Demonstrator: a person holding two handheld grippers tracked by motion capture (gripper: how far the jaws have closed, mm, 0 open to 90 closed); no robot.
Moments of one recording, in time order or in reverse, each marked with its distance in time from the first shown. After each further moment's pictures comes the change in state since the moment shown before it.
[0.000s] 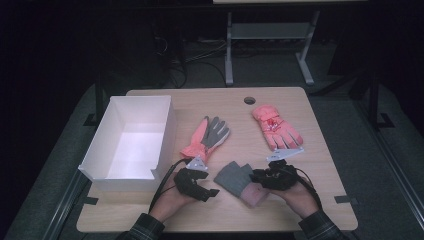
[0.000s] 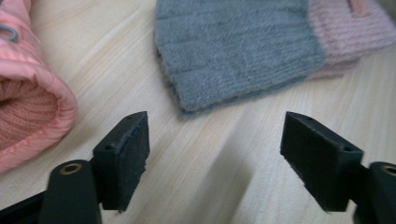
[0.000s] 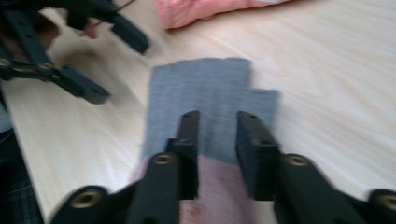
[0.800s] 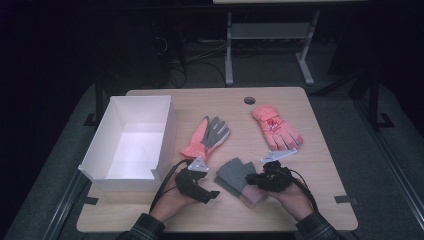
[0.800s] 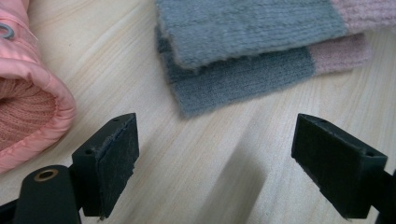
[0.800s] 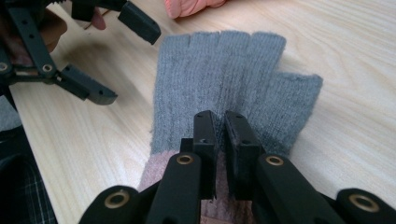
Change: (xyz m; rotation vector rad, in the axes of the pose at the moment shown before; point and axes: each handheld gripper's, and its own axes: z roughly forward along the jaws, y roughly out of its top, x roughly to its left) left arm -0.001 -0.002 0.006 0.016 0.021 0.007; right arm 0.011 0.002 0.014 0.041 0.038 0.032
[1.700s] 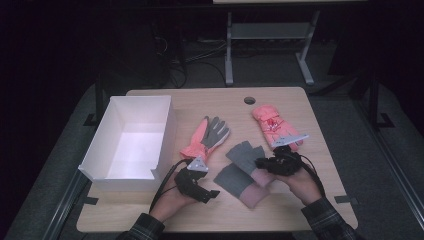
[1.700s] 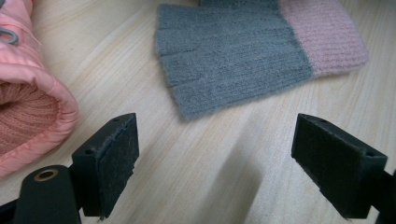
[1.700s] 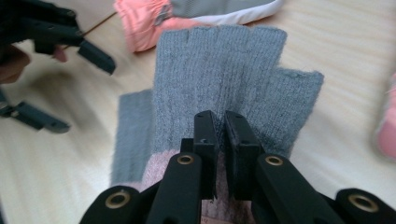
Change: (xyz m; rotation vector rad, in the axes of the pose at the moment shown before) left arm 0.001 0.001 -0.002 -0.011 0.000 0.002; right arm -0.032 0.020 -0.021 -0.047 -0.054 -0.010
